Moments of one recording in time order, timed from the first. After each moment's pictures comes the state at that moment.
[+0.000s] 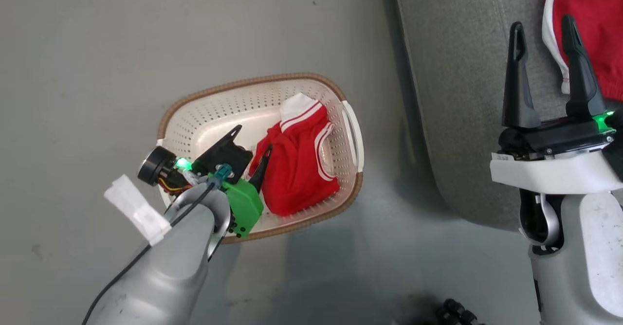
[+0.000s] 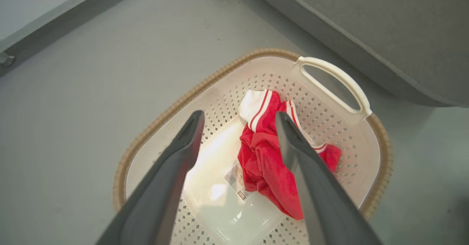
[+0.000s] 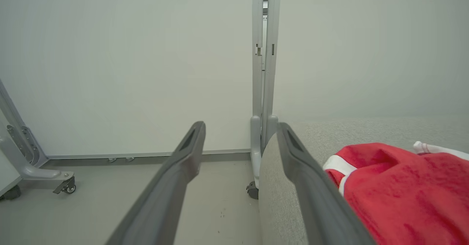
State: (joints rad) left arm -0.66 0.09 -0.52 0.86 -0.05 -0.13 -0.23; right arm -0.34 -0.07 0.00 -0.13 0.16 0.13 -0.26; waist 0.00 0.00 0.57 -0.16
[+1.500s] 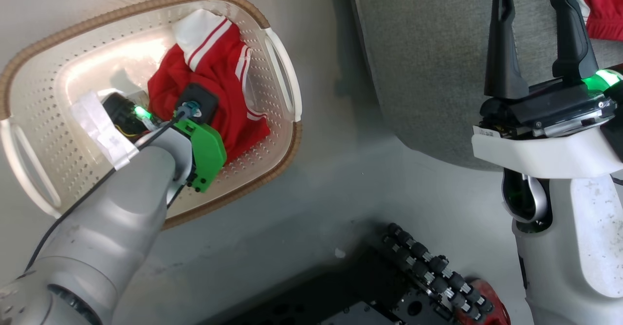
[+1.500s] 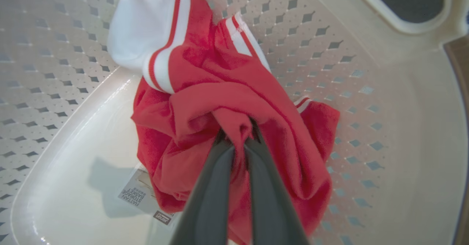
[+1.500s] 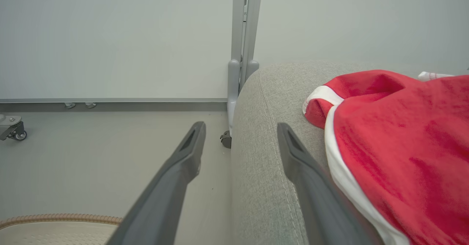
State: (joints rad) left arm -1.02 0.22 -1.10 1.11 -0.56 -0.13 -0.12; right arm -0.46 -0.05 0.08 -0.18 0.18 0.13 -0.26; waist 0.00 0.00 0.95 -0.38
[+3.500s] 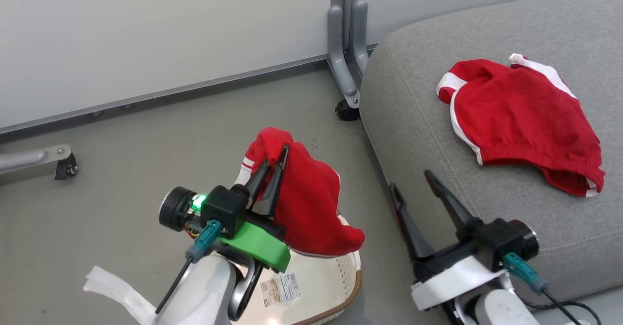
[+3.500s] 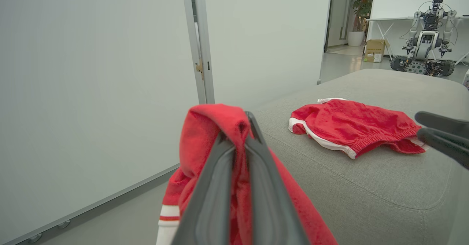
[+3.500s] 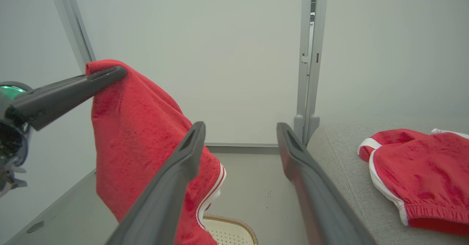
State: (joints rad) left arm -0.32 0.05 -0.44 0.29 -0.20 -0.11 -0.26; right arm -0.07 -0.09 0.28 0.08 0.15 0.13 -0.26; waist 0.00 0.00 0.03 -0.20
